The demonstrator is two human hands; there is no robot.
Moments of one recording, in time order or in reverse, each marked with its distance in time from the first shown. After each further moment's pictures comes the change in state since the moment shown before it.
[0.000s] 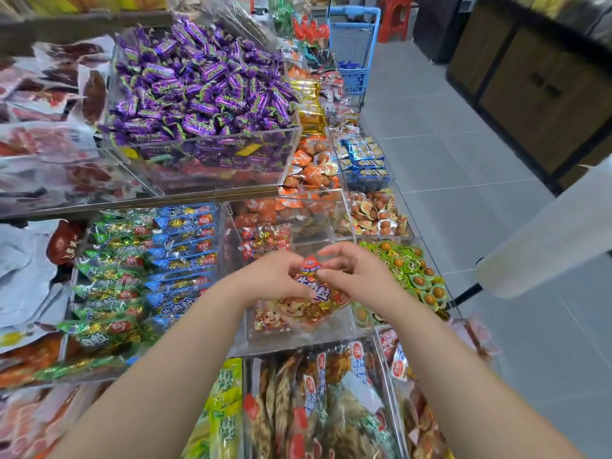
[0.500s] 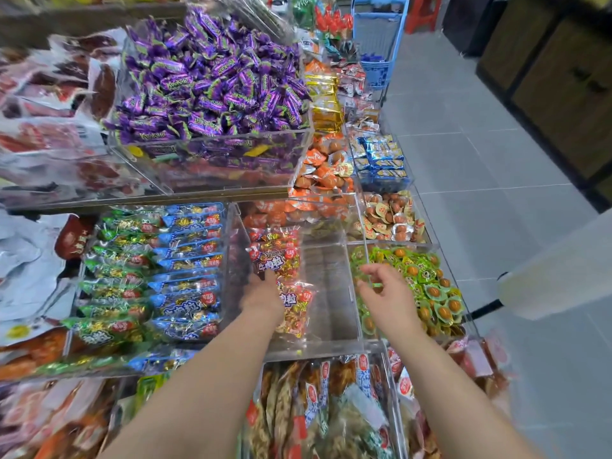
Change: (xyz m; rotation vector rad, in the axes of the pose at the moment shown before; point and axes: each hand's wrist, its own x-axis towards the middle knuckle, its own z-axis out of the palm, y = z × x) left_hand 0.055 -0.077 0.063 0.319 0.221 -0.656; right_hand 0.011 0.064 -0.007 -0.273 0.300 0.056
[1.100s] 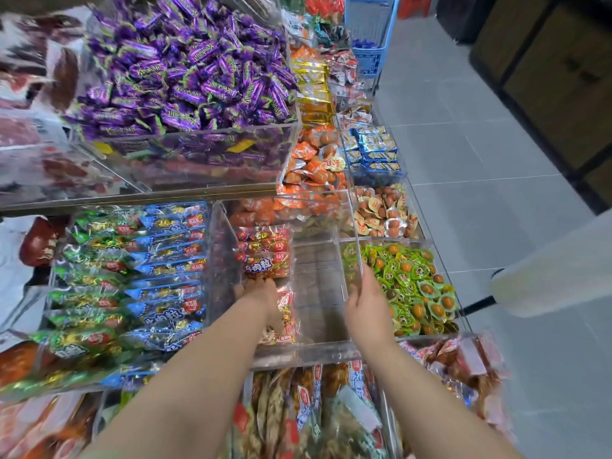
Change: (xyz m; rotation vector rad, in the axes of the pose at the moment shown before) left_hand 0.032 0.010 0.008 0.330 -0.159 0.175; right_hand 0.002 0.015 0.038 -0.100 0.099 0.071
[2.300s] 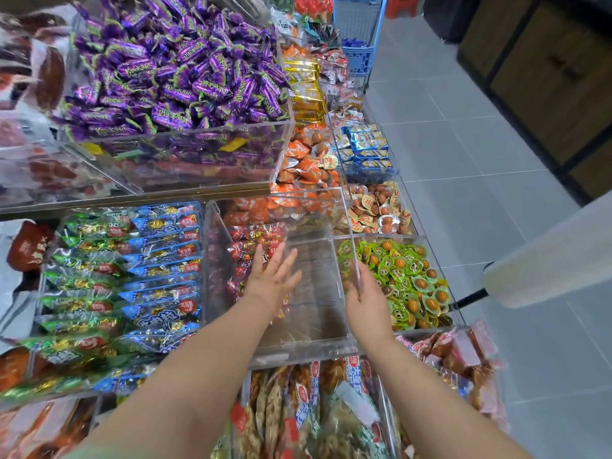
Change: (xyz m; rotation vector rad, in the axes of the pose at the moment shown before) left_hand -0.003 0.010 -0.010 0.677 0.279 0.263; right_hand 0.000 0.007 -0.002 0.114 -0.062 0.076
